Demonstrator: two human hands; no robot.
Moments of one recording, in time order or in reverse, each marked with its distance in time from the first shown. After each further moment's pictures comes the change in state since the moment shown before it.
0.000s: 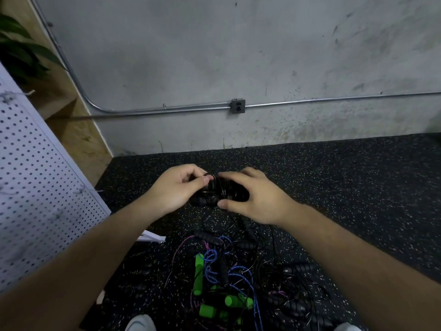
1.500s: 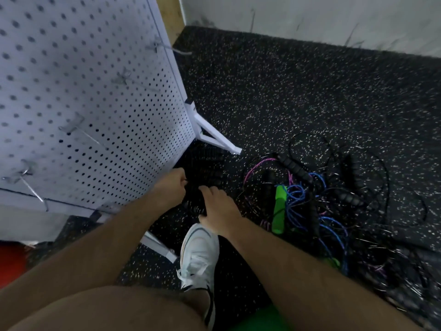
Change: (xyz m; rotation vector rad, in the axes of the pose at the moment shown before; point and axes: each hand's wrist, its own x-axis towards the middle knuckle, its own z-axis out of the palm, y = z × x) left_hand -0.144 -0.413 -0.075 0.577 0.091 -0.784; right_hand 0.068 -0.049 0.477 -0.089 -0.567 -0.035
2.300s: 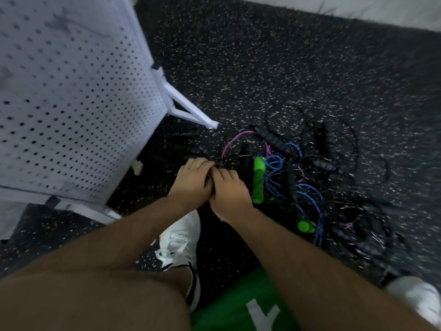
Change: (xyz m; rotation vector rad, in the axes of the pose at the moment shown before) left_hand -0.037 0.052 0.088 0.021 -0.014 0.411; right_hand -0.052 0.040 0.008 -0.043 0.161 0.187
